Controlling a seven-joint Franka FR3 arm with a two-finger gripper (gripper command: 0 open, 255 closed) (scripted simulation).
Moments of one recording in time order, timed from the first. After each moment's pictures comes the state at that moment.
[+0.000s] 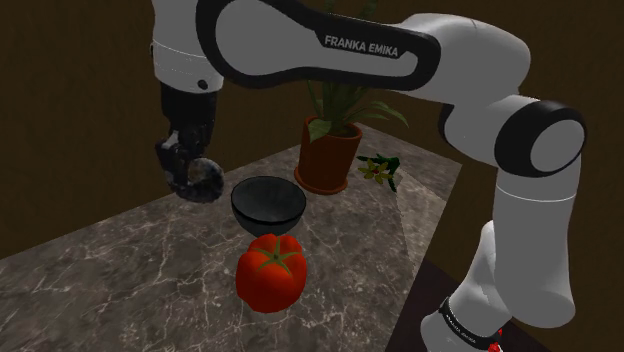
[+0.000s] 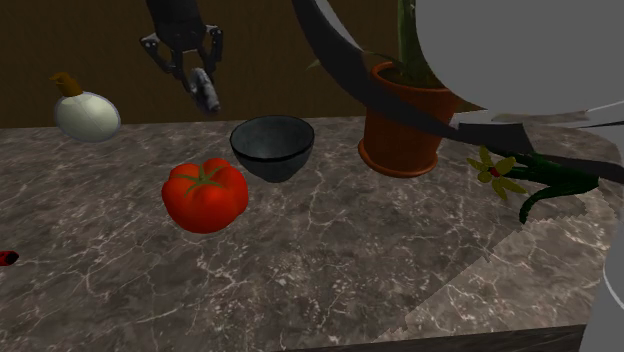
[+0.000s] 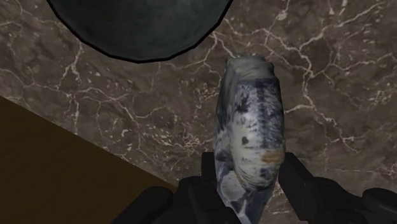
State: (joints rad) arm 0.48 0.41 0.43 -1.21 -0.24 1.70 0.15
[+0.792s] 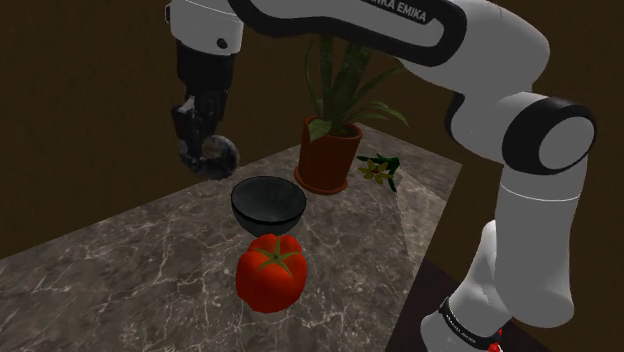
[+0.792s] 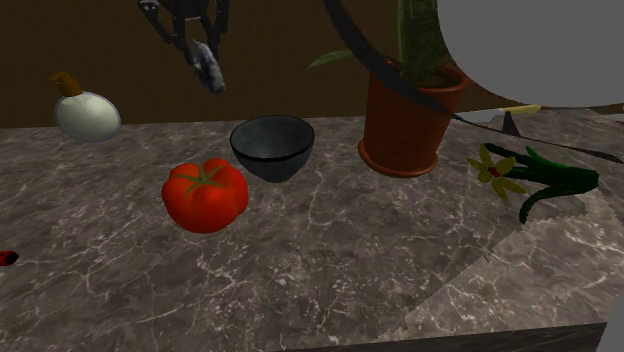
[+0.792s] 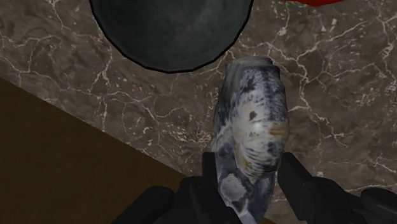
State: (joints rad) arm 0.46 0.38 0.43 -1.12 -0.22 1.58 0.11
